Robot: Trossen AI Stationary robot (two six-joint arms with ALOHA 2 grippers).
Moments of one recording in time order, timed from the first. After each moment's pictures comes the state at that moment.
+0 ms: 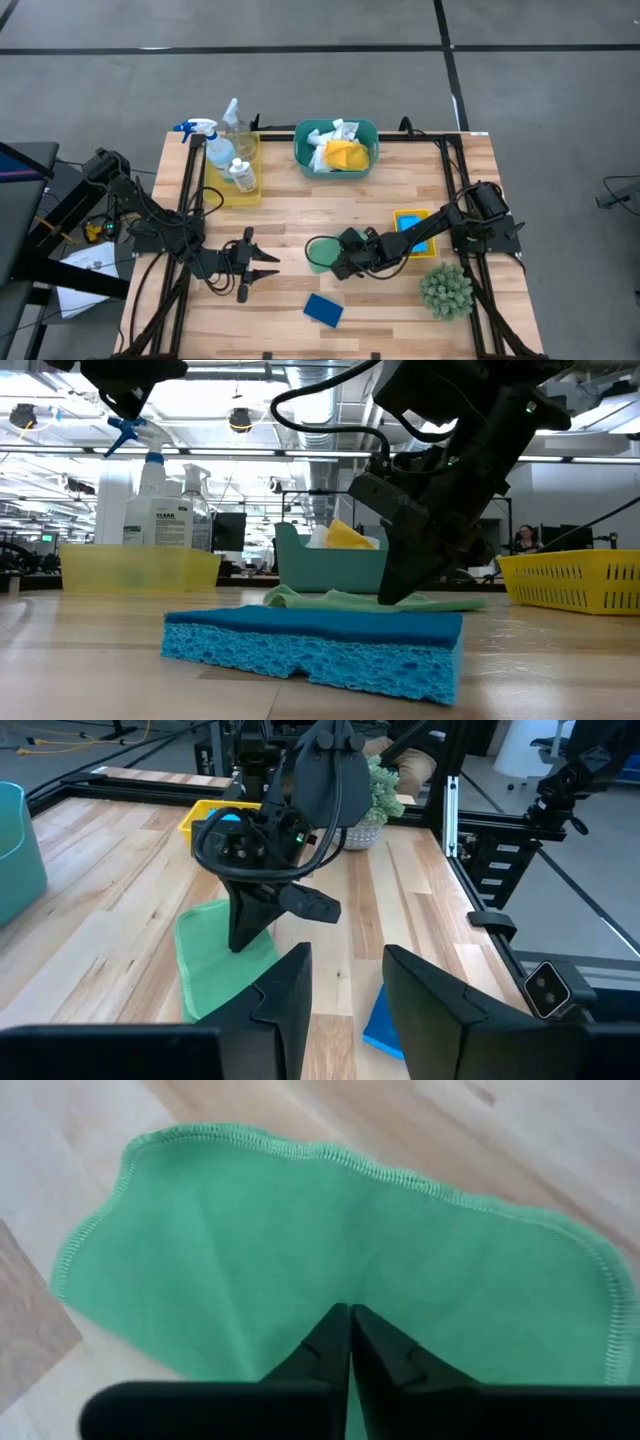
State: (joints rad) left arm -0.70 1.14 0.53 0.29 -0.67 -0.31; right arm 0.33 1.92 1.05 -0.28 0.46 1.04
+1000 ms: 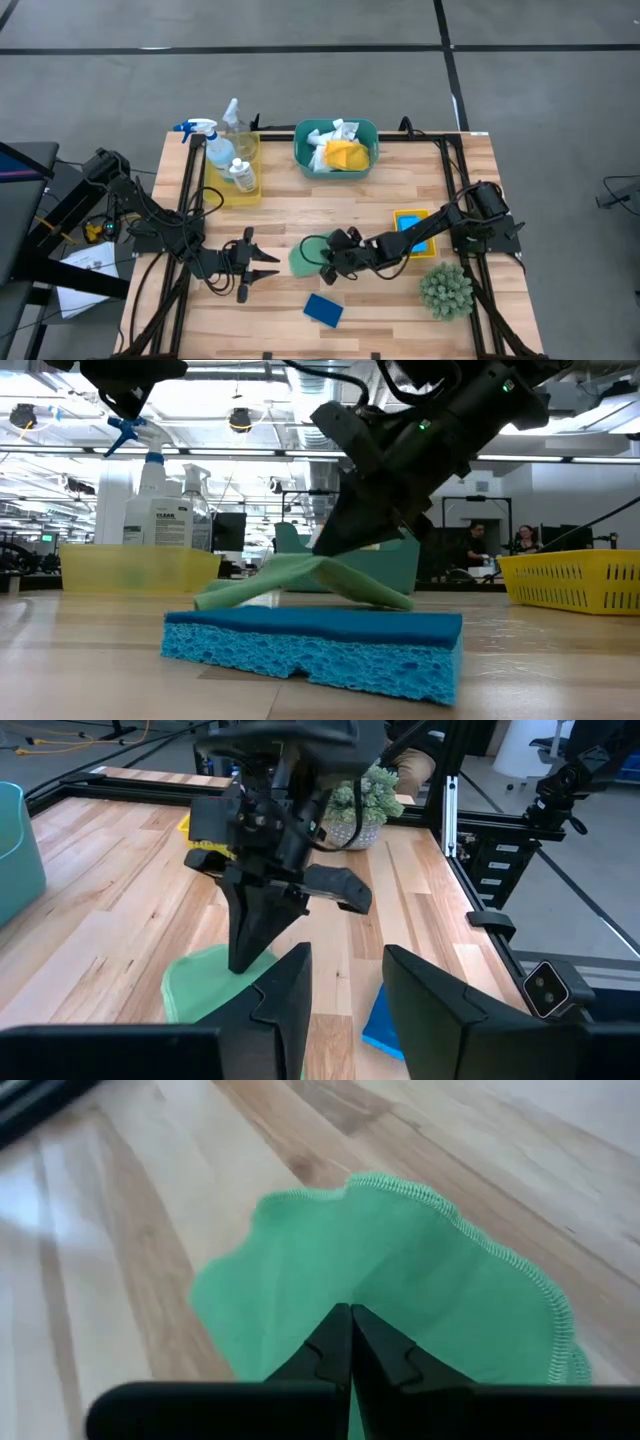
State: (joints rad) left arm -0.70 1.14 0.53 0.29 -0.67 -0.31; right arm 0.33 1.92 1.05 0.07 0.47 0.84
